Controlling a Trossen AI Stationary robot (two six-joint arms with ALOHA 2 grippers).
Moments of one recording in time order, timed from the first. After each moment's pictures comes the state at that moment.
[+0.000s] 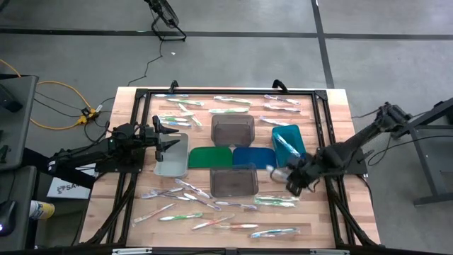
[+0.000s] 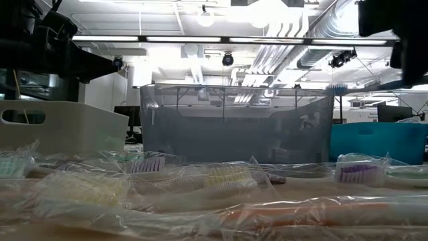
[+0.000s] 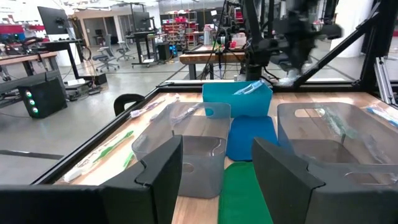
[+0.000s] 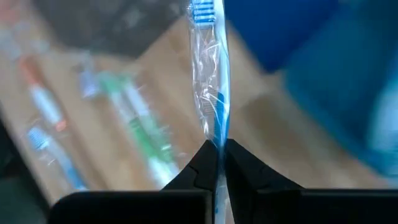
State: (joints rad) left arm 0.27 0.01 0.04 0.00 0.08 0.08; right arm 0.50 1.11 0.80 -0.88 0.17 1.16
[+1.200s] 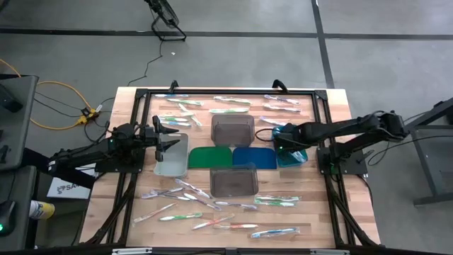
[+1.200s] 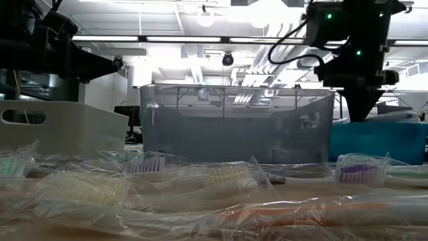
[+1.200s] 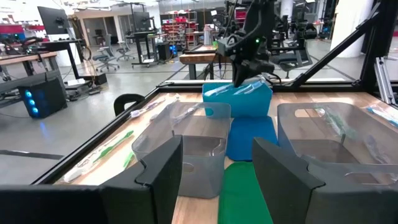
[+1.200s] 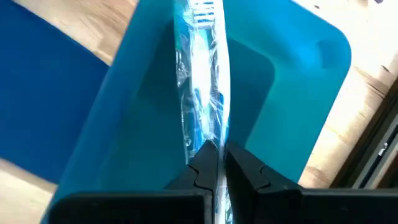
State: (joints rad) left arm 0.27 0.01 0.04 0.00 0.08 0.08; right arm -0.03 1.31 0.80 -1.05 0.31 0.94
